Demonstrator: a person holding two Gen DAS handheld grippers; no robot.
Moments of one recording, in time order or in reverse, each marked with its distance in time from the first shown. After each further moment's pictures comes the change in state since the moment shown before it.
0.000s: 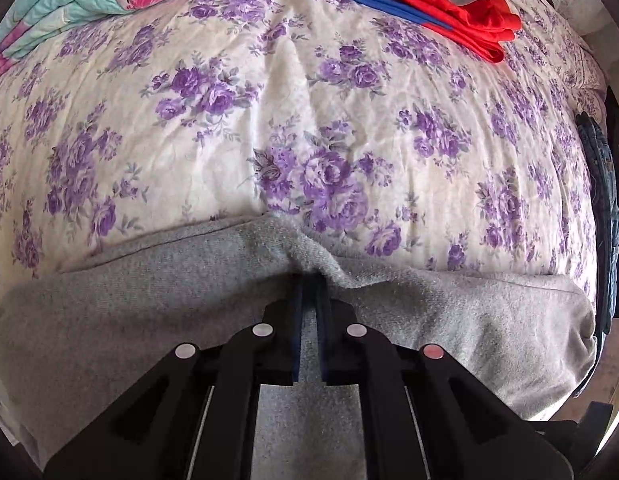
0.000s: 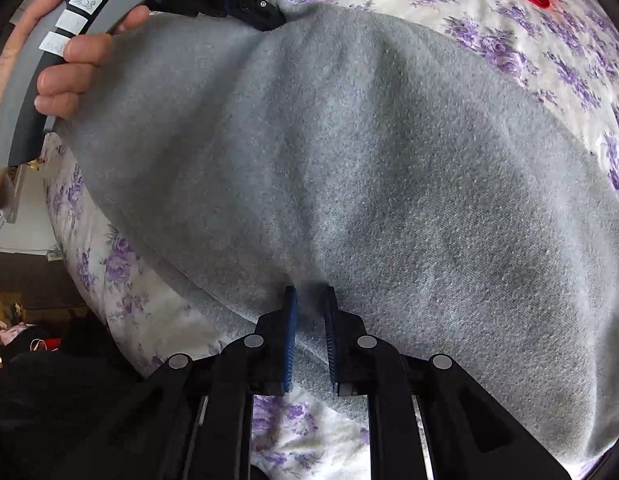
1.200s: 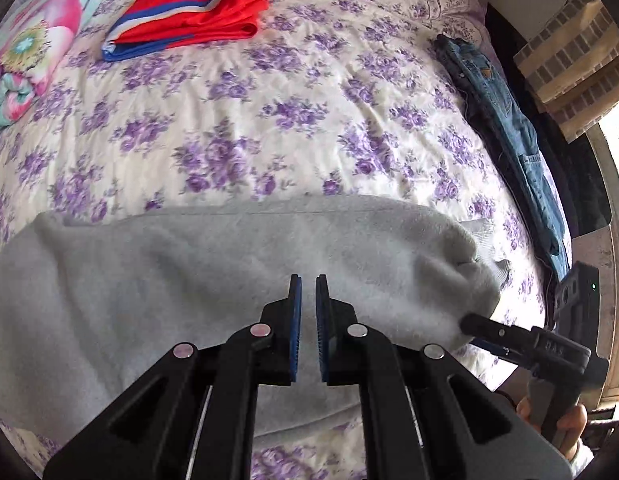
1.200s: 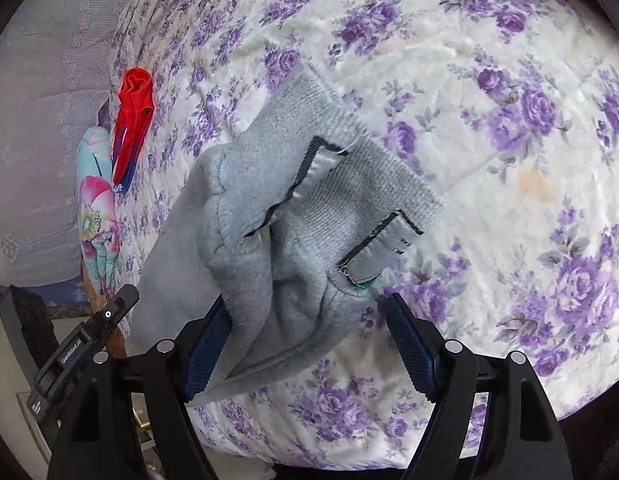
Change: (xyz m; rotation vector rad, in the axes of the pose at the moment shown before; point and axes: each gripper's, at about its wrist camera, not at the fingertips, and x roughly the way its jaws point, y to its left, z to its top) left arm -0.035 -0.218 -0.071 0.288 -0.069 -0.140; right arm -0.061 -0.223 -0.191 1.142 -0.377 0.336
